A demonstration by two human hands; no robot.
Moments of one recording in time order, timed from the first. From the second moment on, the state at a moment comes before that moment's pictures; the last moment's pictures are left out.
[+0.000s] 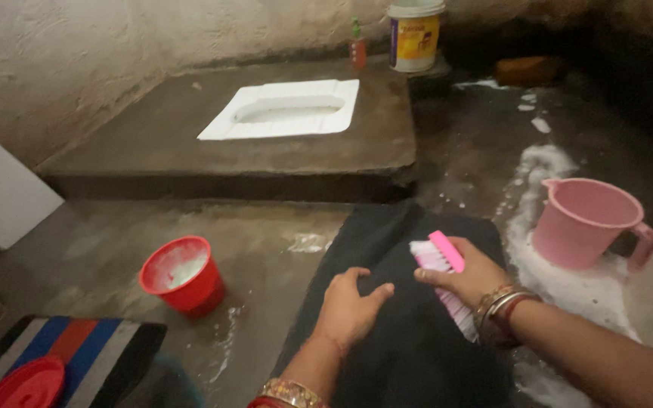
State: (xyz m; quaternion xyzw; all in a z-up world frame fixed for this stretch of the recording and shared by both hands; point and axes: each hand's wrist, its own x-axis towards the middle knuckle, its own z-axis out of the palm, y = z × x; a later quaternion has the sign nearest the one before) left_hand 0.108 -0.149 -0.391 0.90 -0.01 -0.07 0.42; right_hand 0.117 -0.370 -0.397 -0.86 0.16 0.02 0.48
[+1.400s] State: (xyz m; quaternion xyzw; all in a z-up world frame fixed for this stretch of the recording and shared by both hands) left_hand -0.033 -0.125 -0.545 0.92 -0.15 -0.33 0.13; right_hand -0.016 -0.333 -0.495 -0.98 0.08 0.16 0.01
